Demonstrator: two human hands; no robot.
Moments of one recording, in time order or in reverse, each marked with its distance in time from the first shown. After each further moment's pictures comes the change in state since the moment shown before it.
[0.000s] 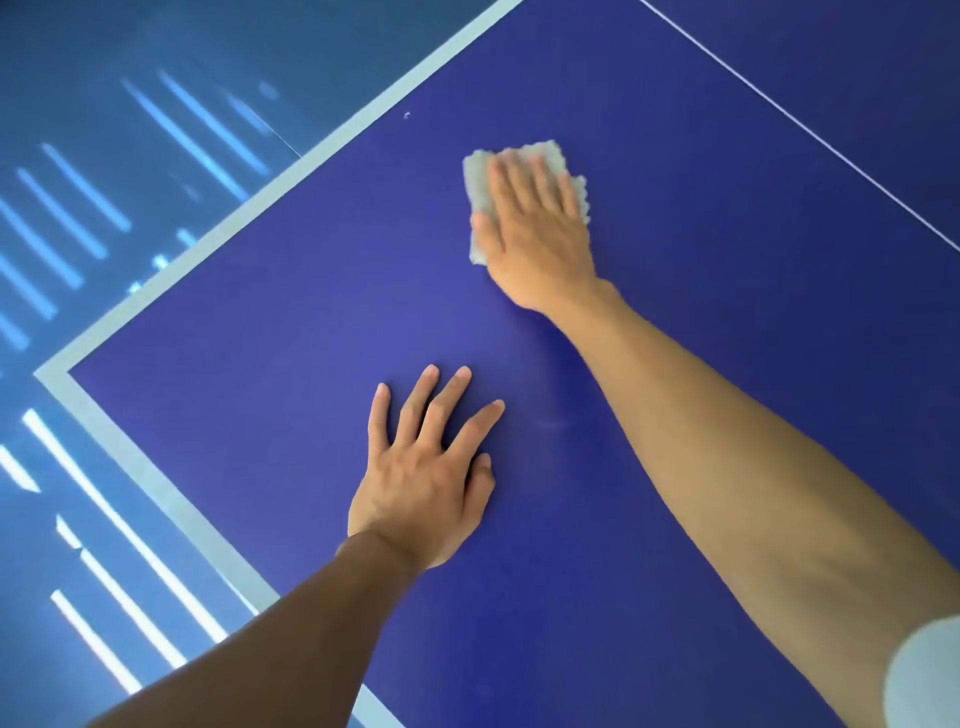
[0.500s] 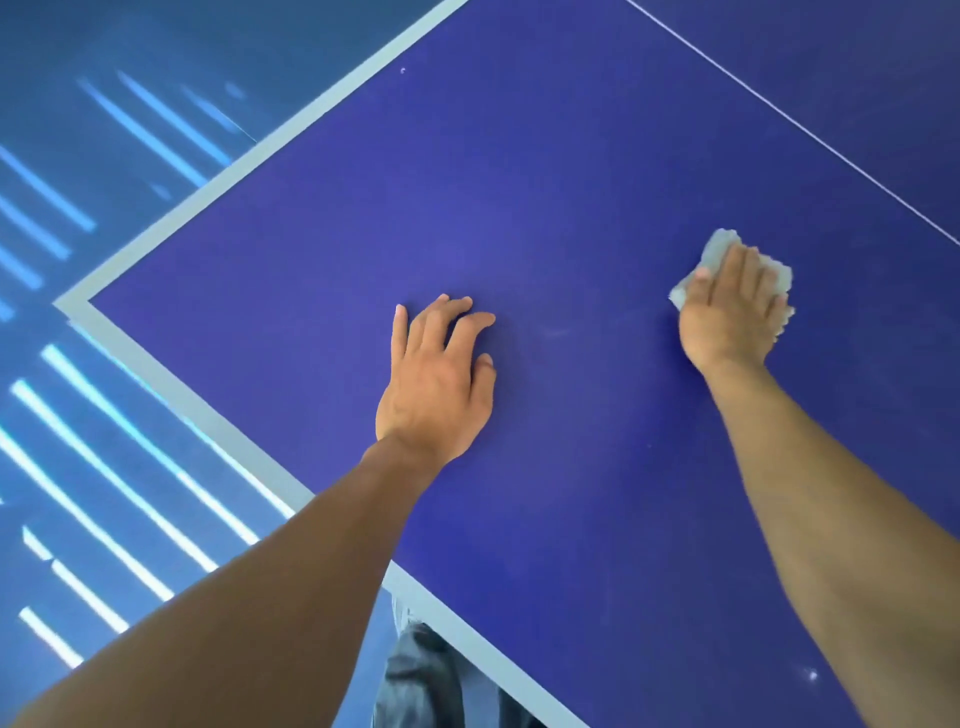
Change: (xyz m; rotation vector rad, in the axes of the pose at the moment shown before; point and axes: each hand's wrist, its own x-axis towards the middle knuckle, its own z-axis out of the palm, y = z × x) left_hand -0.014 -0.002 -0.007 -0.448 0.192 -0.063; right_hand -0.196 0.107 0.004 0.060 0.042 0.758
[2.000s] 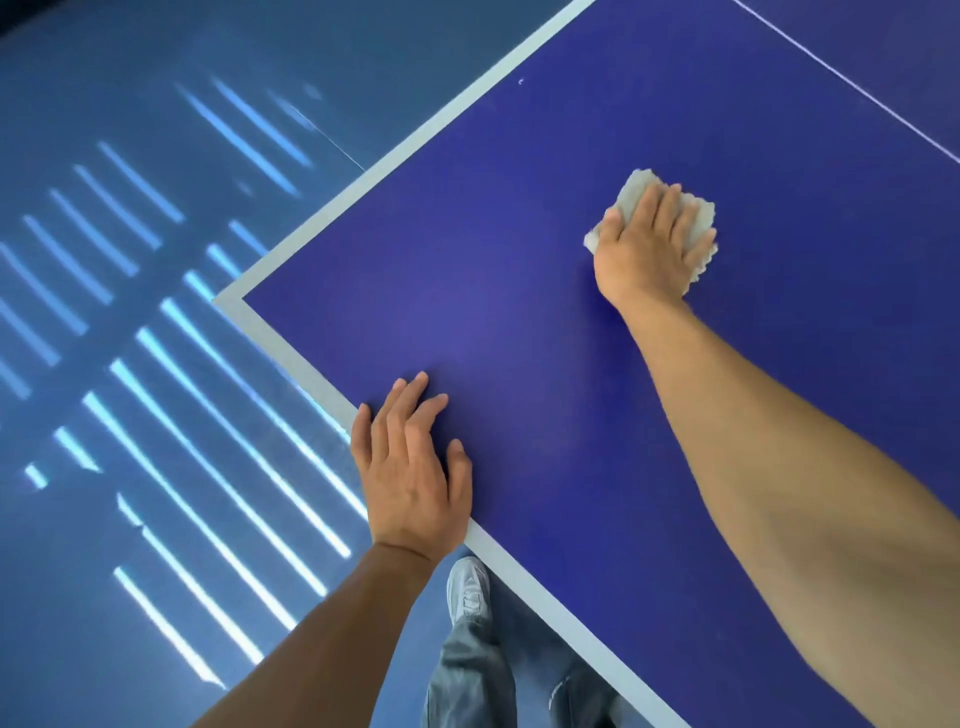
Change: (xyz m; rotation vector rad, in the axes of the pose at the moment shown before) left_hand -0.103 -0.098 -0.040 0.062 0.372 -0.094; right_hand -0.030 -0.215 0.029 0.039 -0.086 -0.086
